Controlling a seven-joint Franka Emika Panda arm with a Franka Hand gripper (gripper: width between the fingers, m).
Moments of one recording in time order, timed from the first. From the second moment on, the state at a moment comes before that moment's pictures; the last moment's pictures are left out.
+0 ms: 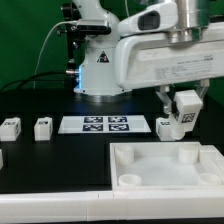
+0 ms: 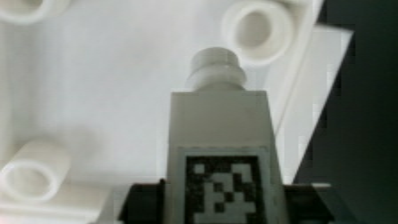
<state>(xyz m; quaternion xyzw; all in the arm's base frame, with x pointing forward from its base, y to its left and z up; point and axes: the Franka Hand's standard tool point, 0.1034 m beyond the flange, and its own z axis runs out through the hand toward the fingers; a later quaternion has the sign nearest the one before) 0.557 0.089 0.108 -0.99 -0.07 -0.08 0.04</state>
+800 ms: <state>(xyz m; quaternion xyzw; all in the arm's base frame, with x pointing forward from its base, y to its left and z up) 0.587 0.090 0.116 -1.00 -0.01 -0.08 0.05</state>
